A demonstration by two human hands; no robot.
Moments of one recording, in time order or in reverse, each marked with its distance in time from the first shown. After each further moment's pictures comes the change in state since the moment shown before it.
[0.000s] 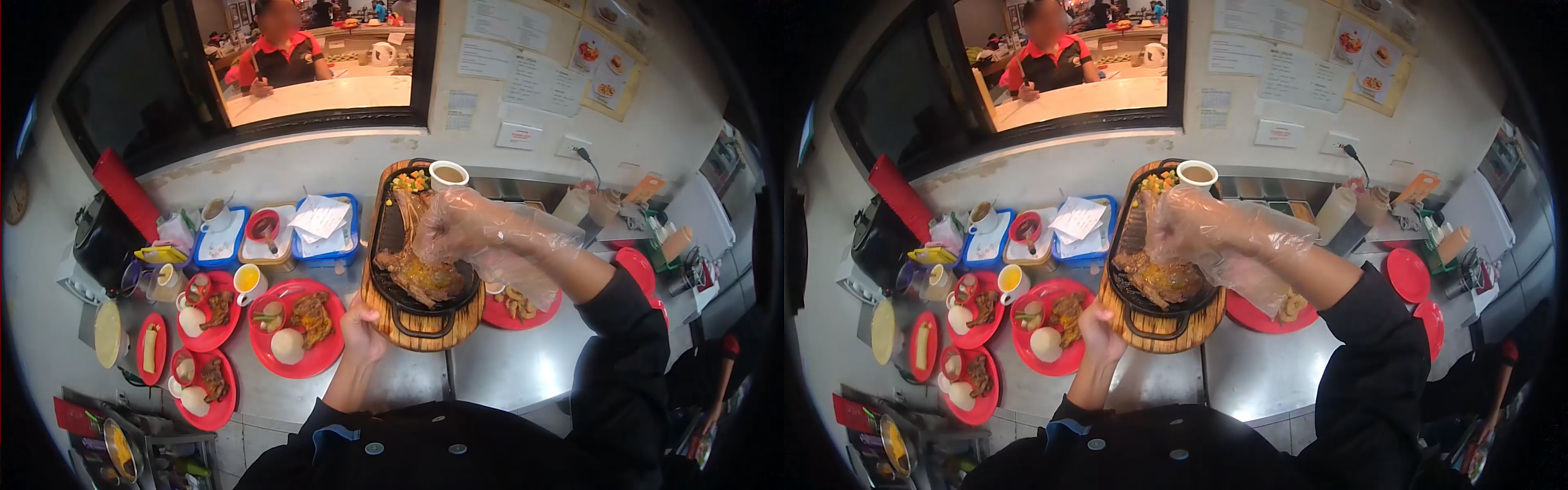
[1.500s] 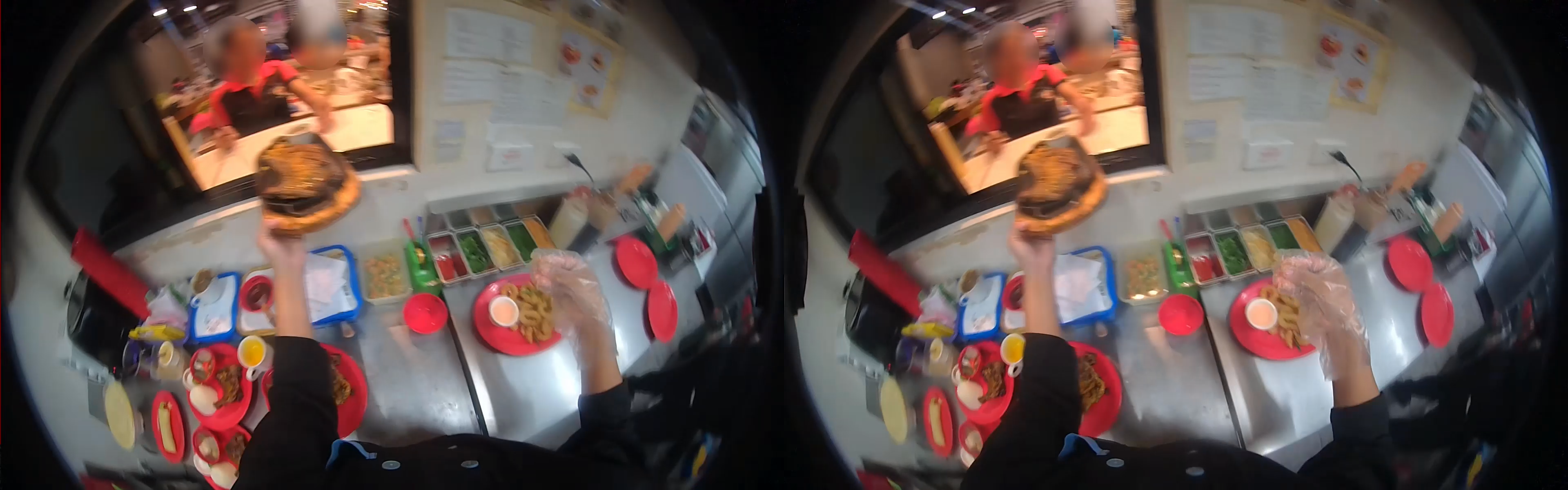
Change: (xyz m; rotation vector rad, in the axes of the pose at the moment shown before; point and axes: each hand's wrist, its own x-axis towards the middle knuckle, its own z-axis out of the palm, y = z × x) left_hand 0.266 0.168 -0.044 0.028 -0.142 0.408; right_hand -0.090 0.093 0.029 1.235 0.969 0.138
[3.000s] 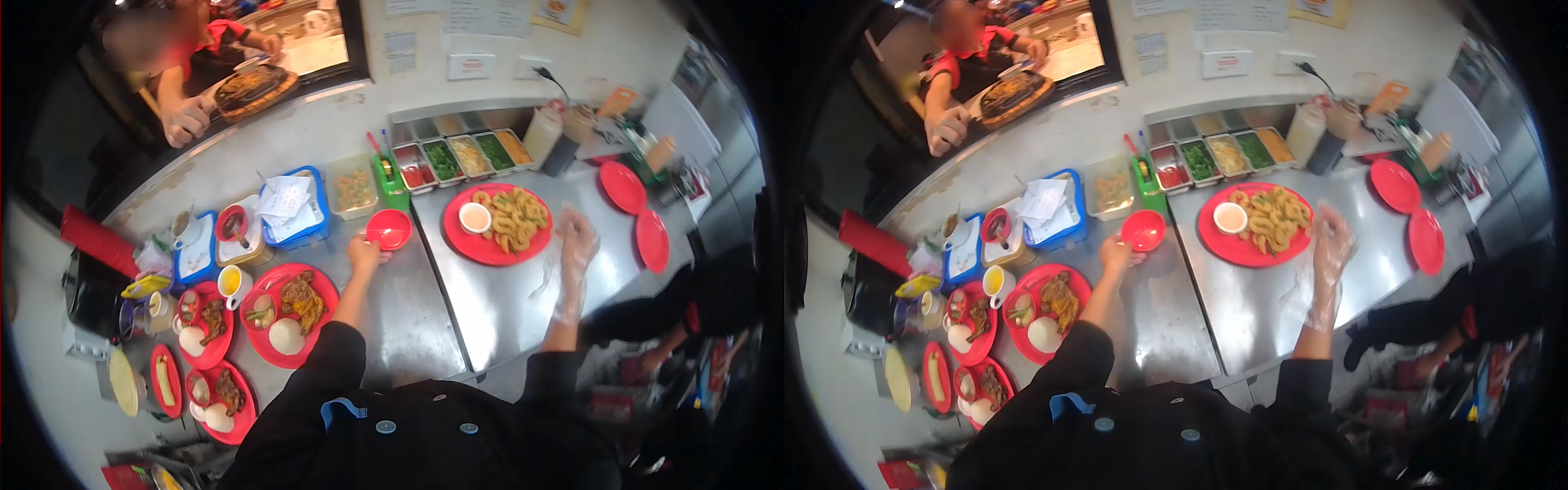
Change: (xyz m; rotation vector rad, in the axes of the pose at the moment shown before) left_hand -0.242 -0.164 -0.055 1.172 0.221 -0.626; right_hand -0.080 0.079 -0.135 -0.893 0.773 -0.403
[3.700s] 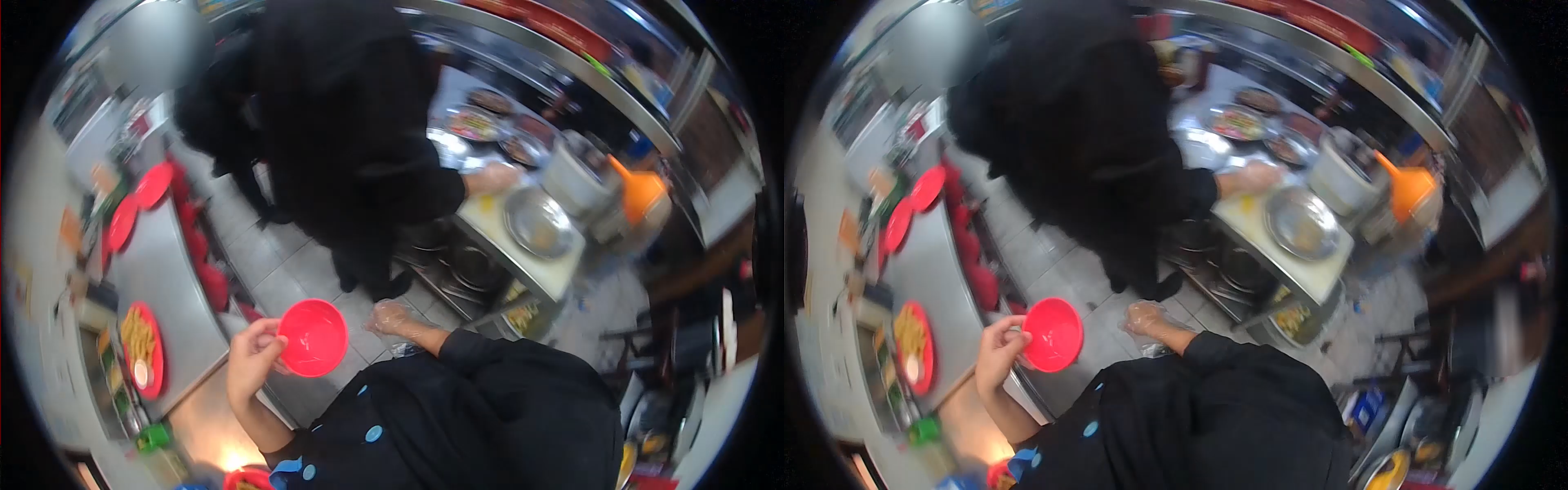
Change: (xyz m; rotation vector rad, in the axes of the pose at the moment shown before) left_hand -0.403 0.064 -0.021 0.604 -2.176 0.229; right_hand -0.639 -0.009 -0.124 -0.685 0.180 1.134
